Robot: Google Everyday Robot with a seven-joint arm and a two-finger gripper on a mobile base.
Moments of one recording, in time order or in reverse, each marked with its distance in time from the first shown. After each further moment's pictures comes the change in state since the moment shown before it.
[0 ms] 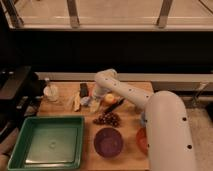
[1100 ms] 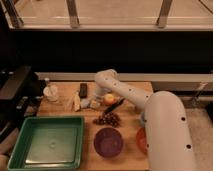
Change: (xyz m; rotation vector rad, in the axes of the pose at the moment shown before) arm 0.002 0.007 -0.006 -0.027 0.009 -0.011
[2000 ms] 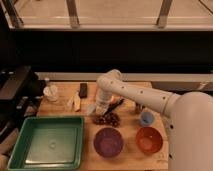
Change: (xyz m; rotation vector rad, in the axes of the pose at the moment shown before) arm 0.023 0.074 -0.059 -0.001 0.103 0.043
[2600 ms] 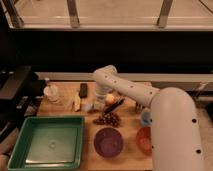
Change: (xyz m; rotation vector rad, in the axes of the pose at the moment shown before) arm -0.015 -0.043 0.023 -0.044 0.028 -0.074
